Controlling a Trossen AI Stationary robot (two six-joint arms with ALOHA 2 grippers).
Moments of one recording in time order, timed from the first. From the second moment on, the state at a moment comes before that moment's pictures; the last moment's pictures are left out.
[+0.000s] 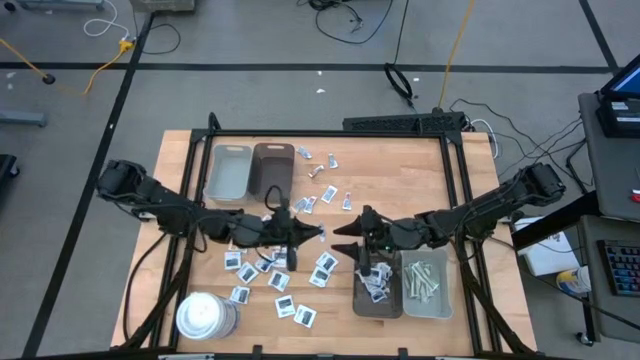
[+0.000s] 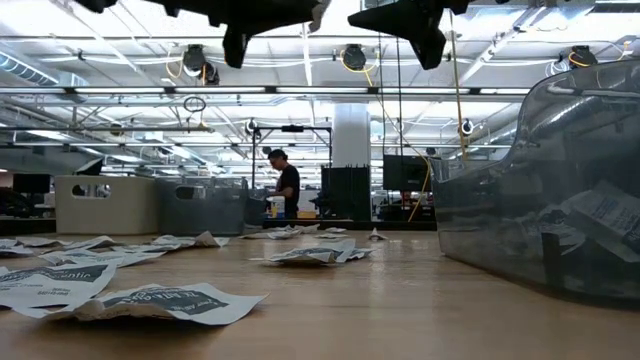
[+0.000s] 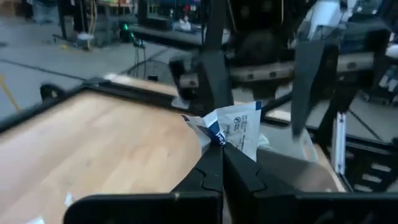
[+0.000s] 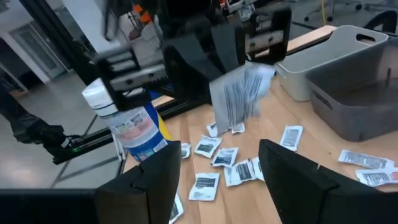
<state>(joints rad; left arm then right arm) -0.31 1.46 0.76 0.58 -0.42 -0.24 0.33 1.40 0.81 0.38 0.34 0.50</state>
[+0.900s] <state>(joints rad) -0.31 1.54 0.85 0.53 -0.34 -0.24 0.33 1.40 0.81 0.40 0.30 0.54</state>
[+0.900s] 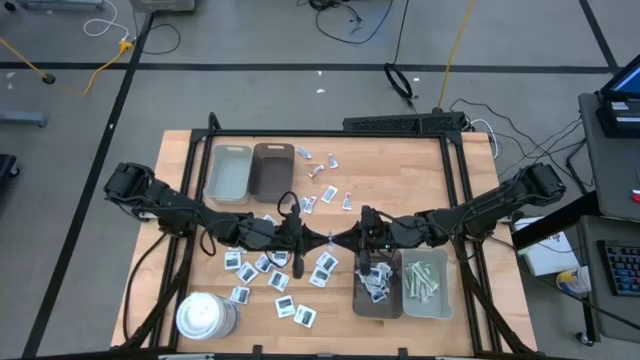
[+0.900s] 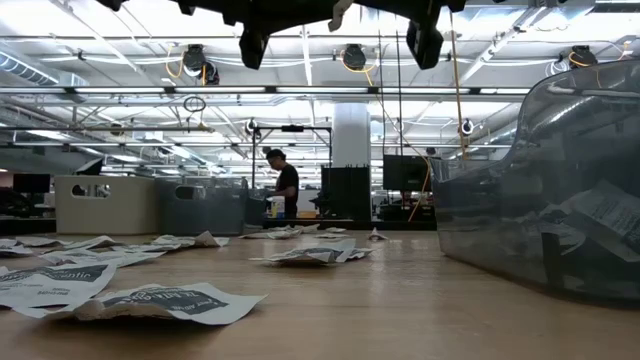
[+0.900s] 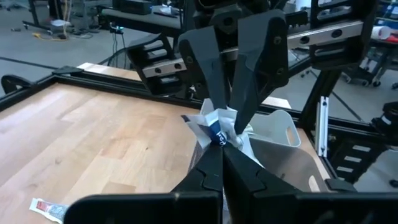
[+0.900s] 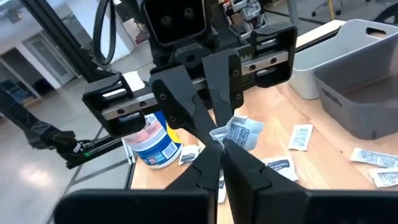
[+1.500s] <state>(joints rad) -0.30 1.54 0.85 0.43 -0.21 -0.37 0.32 1.34 0.91 -0.18 0.09 0.74</state>
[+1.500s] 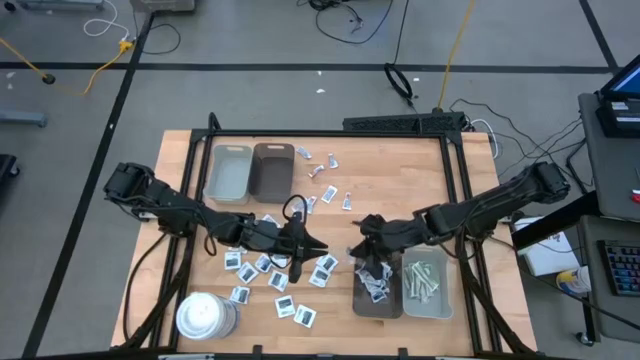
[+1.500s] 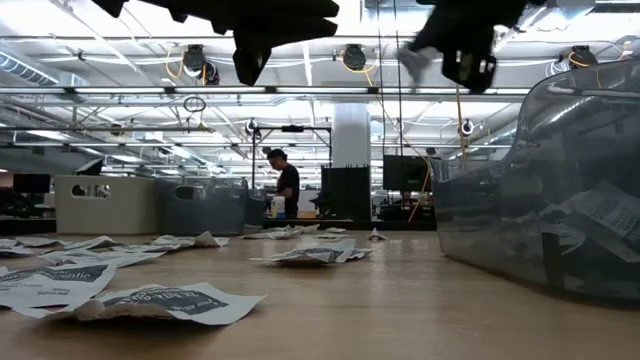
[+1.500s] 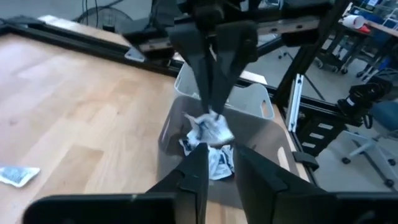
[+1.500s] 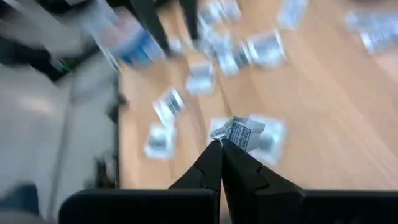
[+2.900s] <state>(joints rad) -0.30 1.54 0.85 0.41 -0.21 -0.41 0.48 1.56 1.04 -0.61 -0.08 0.84</state>
